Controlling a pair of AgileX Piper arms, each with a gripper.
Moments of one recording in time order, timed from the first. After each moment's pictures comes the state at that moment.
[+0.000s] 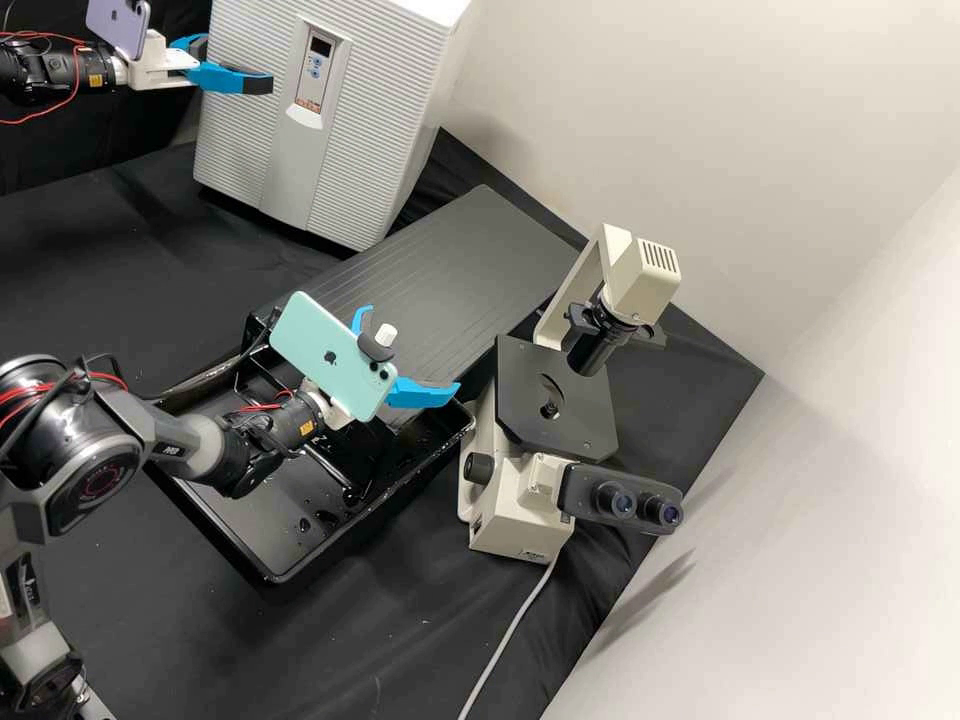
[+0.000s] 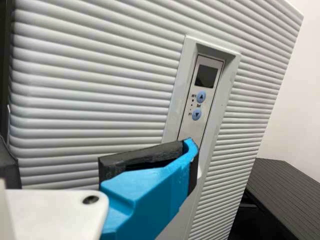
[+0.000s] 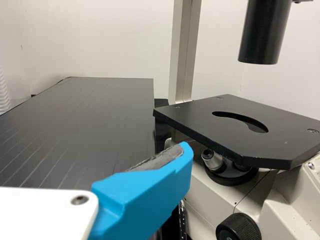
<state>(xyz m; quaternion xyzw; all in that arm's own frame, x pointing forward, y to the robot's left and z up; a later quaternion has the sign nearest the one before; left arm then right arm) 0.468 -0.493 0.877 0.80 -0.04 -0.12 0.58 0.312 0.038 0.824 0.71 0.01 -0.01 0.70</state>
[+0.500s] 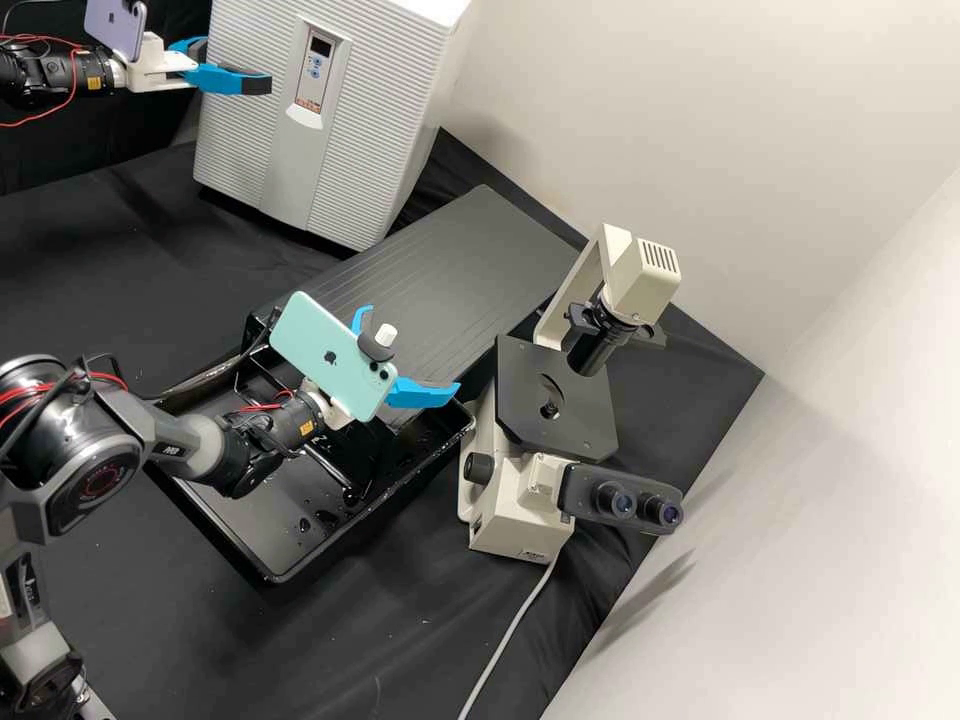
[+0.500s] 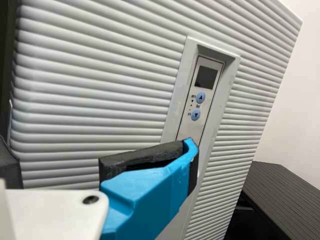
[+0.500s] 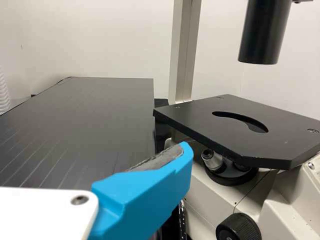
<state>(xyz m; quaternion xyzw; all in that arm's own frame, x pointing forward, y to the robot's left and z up) 0.465 -0.490 0.873 0.80 -0.04 -0.12 0.59 0.312 0.038 0.824 0.71 0.01 -0.01 0.70</state>
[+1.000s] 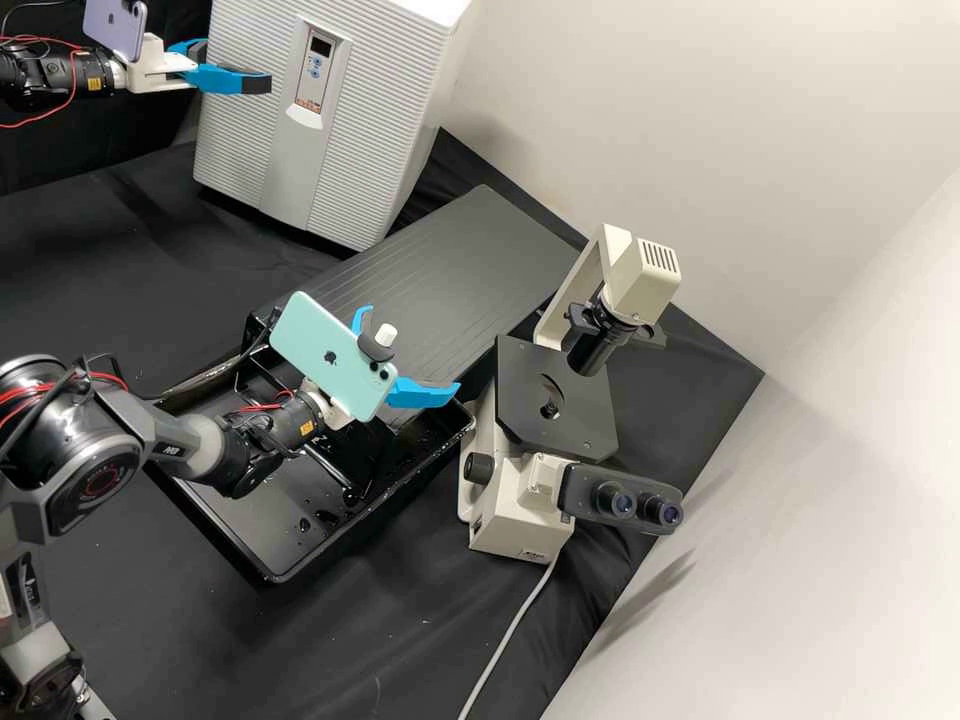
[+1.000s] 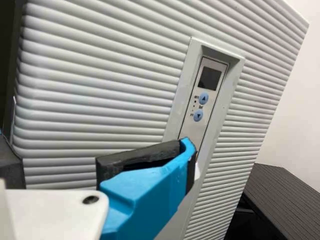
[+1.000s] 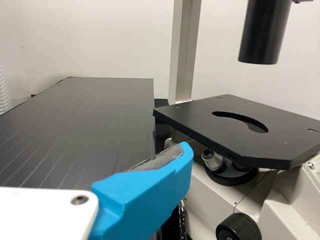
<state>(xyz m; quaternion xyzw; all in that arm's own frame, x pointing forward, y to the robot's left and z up) 0.464 -0.492 0.872 0.79 -0.03 -0.12 0.60 0.312 0.038 0.824 0.71 0.01 -0.01 0.70</state>
